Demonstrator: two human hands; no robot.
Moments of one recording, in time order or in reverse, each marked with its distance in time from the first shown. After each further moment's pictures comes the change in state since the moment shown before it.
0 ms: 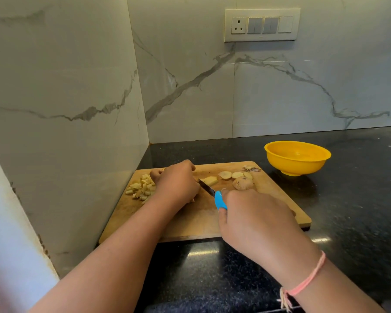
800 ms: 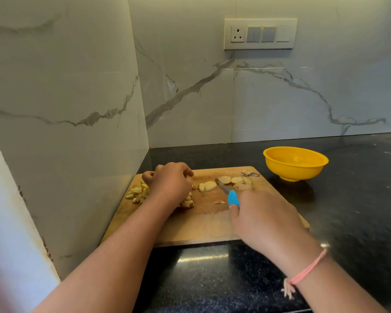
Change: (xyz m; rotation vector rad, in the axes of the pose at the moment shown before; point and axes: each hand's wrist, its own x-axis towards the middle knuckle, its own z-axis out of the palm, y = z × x) left_hand -0.002 -0.009 -0.008 -0.003 0.145 -0.017; right_hand 0.008 0.017 0.000 0.063 0.010 0.131
